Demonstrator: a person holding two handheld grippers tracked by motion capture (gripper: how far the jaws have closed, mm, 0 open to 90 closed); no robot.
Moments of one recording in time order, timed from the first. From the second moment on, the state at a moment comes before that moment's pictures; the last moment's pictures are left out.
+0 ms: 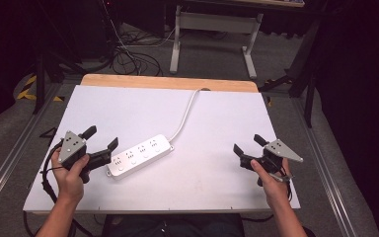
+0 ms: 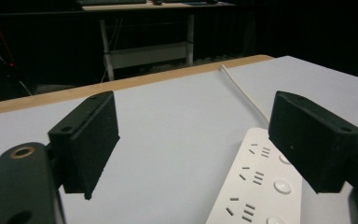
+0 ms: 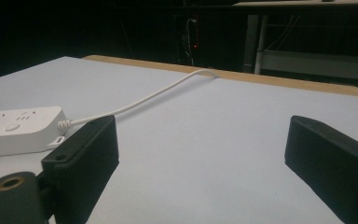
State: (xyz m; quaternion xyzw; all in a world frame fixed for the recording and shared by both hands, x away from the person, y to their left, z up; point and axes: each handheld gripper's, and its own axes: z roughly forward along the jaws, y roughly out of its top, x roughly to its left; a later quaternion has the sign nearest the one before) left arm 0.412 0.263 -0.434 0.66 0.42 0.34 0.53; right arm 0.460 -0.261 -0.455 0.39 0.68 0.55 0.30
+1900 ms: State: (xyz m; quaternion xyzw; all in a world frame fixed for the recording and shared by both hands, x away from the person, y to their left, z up) left arm 0.409 0.265 -0.436 0.65 0.43 0.34 0.53; right arm 0.460 -0.257 -0.454 0.39 0.68 0.55 0.29
